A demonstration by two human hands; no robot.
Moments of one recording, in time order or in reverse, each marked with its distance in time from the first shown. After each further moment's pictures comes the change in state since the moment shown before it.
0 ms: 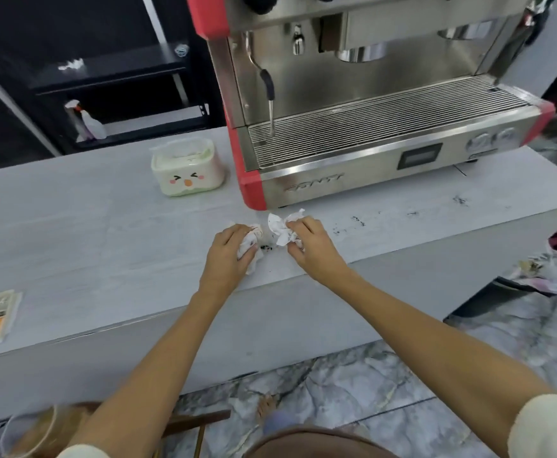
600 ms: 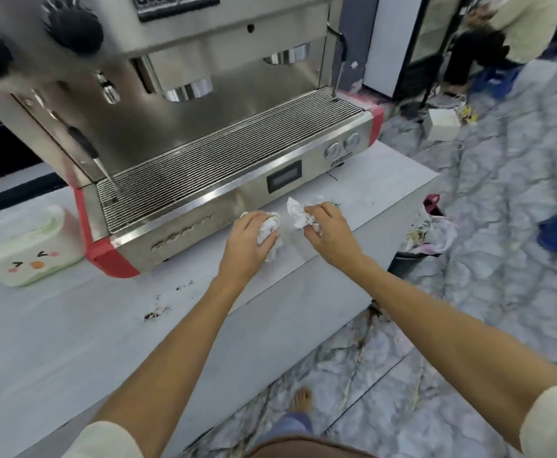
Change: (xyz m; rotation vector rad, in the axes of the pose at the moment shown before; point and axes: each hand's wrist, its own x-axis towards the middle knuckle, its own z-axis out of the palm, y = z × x) left_hand 0.119 0.197 0.149 -0.202 -0.176 0.312; right_hand -0.034 0.165 -0.176 -0.192 0.254 0.333
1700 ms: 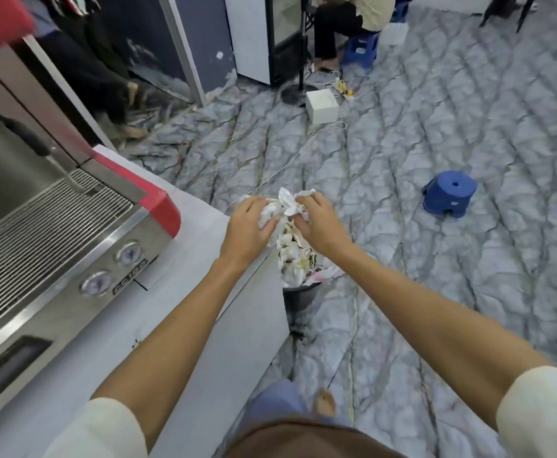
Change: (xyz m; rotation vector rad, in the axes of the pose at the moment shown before) left_hand 0.299 0.230 0.333 -0.130 -0.287 0.229; right_hand 0.116 0.374 -0.212 -0.105 0.154 0.323
